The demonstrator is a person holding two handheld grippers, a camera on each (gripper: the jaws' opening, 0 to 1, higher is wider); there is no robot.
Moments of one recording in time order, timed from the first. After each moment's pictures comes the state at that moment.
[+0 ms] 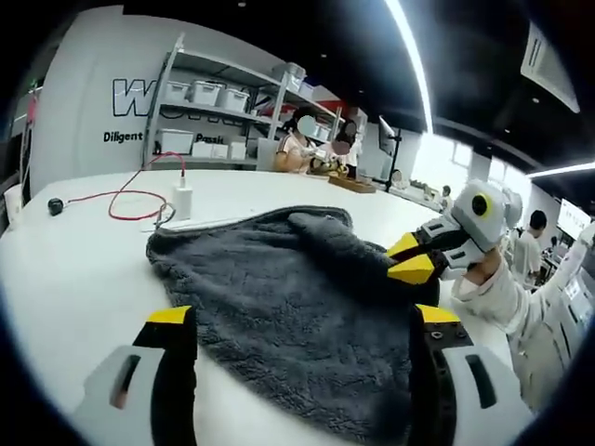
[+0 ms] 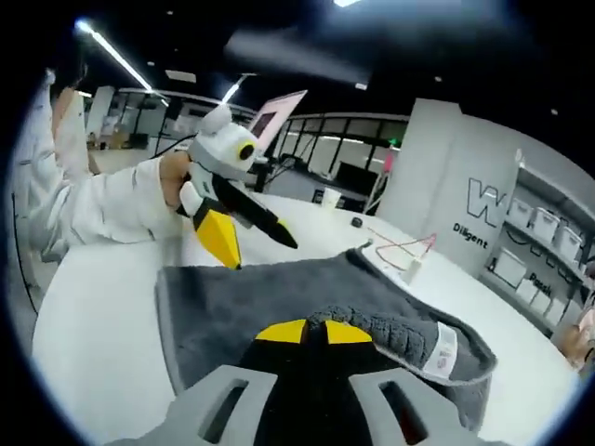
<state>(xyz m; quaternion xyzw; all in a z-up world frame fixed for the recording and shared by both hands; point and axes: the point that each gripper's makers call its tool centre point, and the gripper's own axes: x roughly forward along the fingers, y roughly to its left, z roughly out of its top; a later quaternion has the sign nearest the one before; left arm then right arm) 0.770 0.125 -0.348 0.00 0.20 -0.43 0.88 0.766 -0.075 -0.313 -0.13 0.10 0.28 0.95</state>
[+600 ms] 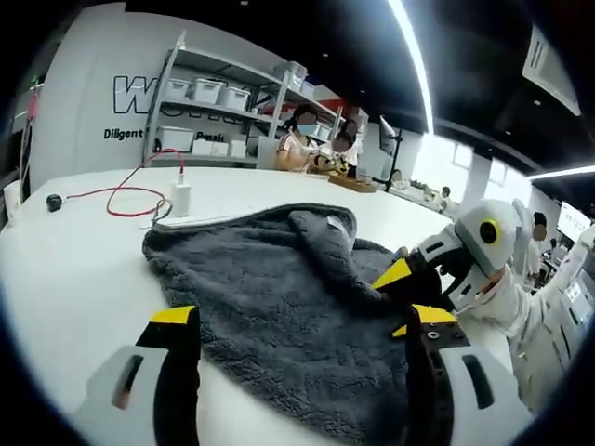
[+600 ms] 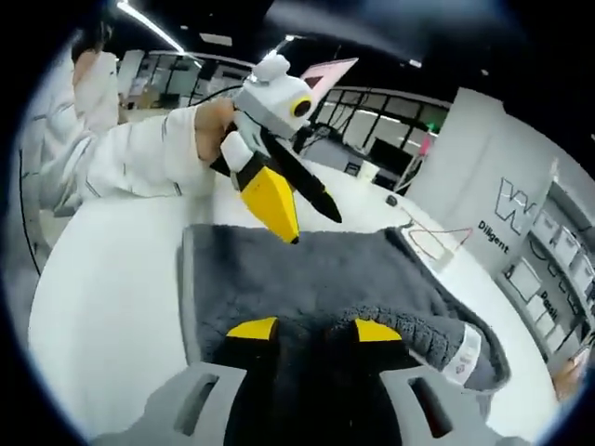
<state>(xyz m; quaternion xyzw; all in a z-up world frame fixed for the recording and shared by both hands) 0.770 0.122 -0.342 -0.04 0.20 -0.43 0.88 0.718 0.044 -0.353 -0.24 0.10 0.45 0.86</state>
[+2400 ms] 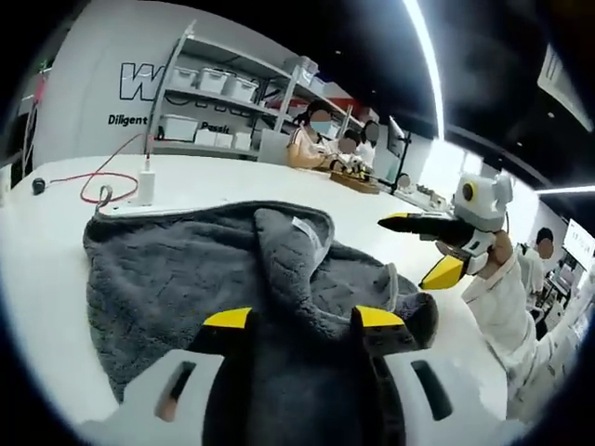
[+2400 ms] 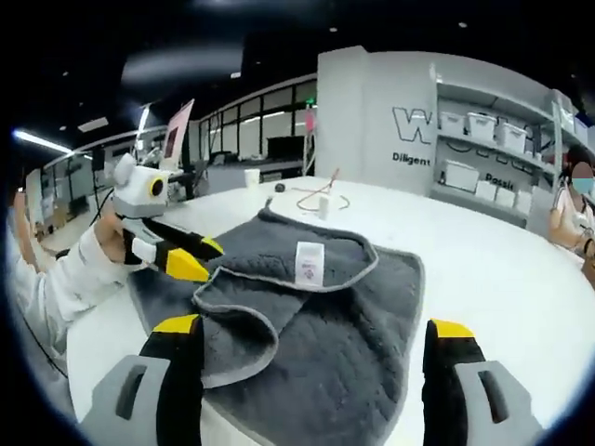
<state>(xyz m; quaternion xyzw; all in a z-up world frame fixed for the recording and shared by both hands) 0.758 0.033 -0.353 -0.07 0.22 -0.42 0.88 0.740 -0.110 -0.334 -0.07 0.19 0.30 0.93</state>
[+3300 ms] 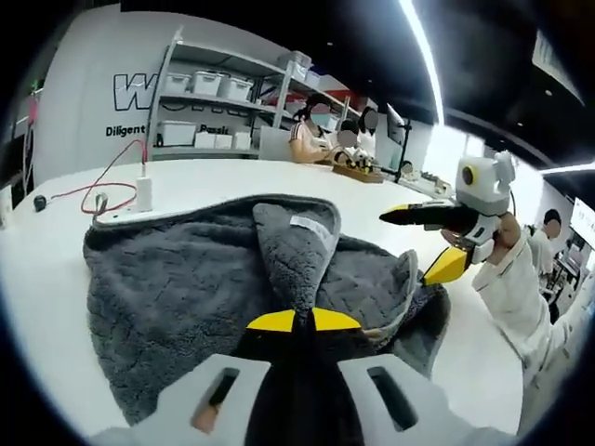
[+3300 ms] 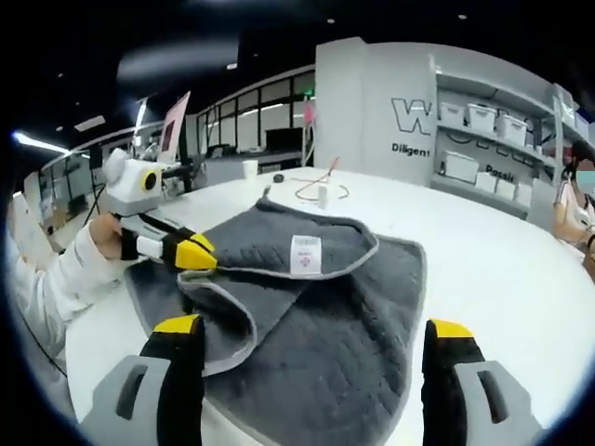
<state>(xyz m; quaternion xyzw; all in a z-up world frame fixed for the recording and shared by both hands) 0.756 0.030 -0.357 -0.02 0.21 -0.40 0.89 0.737 -0.111 -0.347 -0.07 0.21 0.30 0.93</state>
